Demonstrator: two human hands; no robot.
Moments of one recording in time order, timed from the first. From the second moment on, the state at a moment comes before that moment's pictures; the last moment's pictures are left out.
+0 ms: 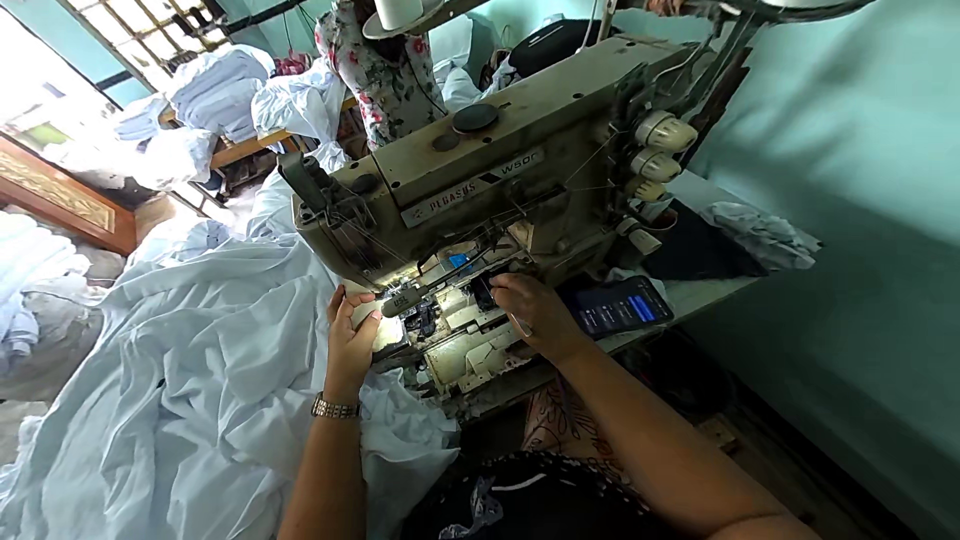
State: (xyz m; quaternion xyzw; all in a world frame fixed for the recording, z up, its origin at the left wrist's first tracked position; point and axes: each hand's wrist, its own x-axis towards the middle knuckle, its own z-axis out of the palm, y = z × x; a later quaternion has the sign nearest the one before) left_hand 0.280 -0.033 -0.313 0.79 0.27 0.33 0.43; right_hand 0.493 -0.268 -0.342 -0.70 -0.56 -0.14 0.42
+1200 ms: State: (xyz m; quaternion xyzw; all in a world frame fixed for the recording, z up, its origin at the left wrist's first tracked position) left_hand 0.280 -0.031 -0.315 0.79 0.27 0.33 0.43; right_hand 0.490 -0.272 -0.335 -0.71 -0.52 -0.09 0.47
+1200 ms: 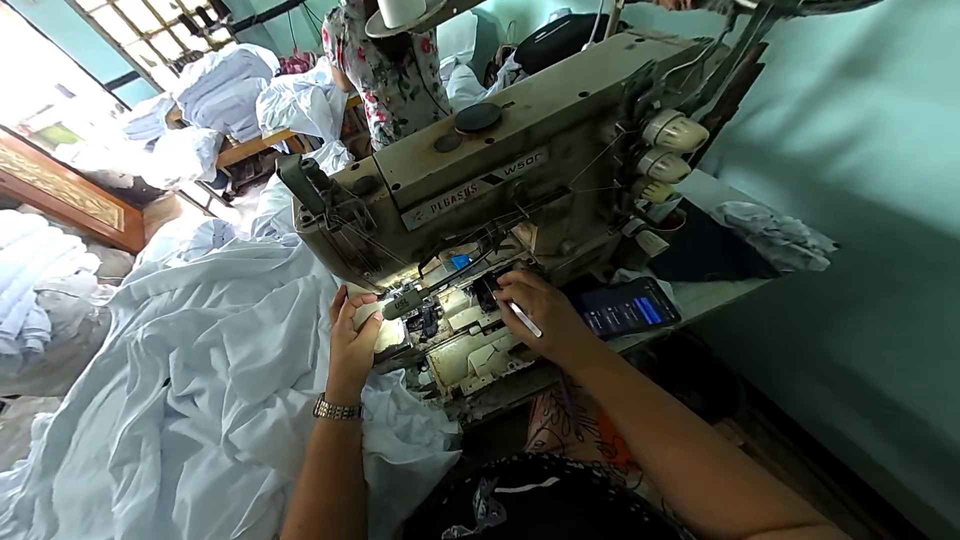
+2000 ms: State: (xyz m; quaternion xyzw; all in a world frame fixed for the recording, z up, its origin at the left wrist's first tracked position) left_hand 0.281 -0.035 -0.312 0.78 0.28 0.34 0.45; right_hand 0.477 -0.258 -0.342 -0.67 -0.33 -0.05 0.66
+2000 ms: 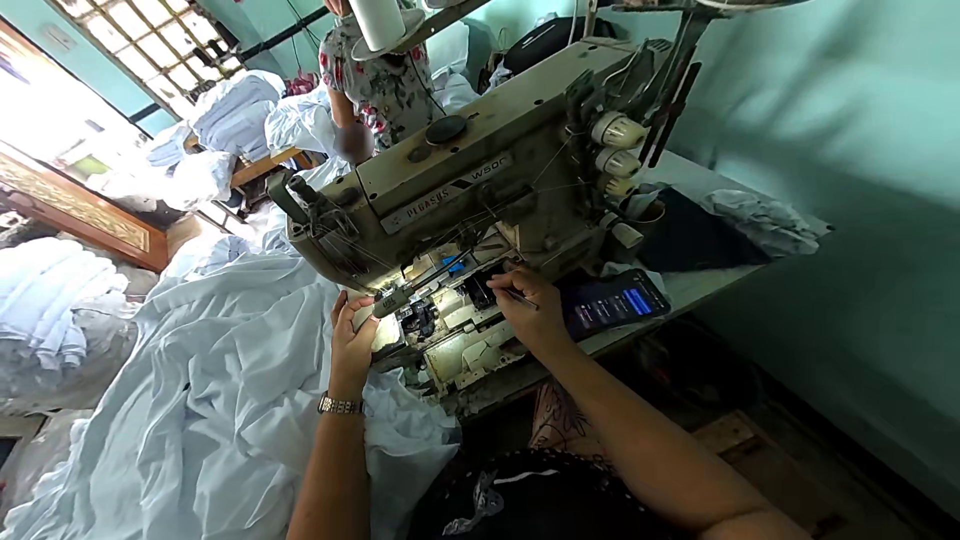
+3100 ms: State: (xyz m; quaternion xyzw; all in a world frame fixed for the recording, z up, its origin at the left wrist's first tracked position) left_hand 0.282 -0.034 -0.314 0.78 0.29 0.34 0.45; right_hand 0.474 -0.260 -0.335 -0.60 -0.24 0.04 0.76
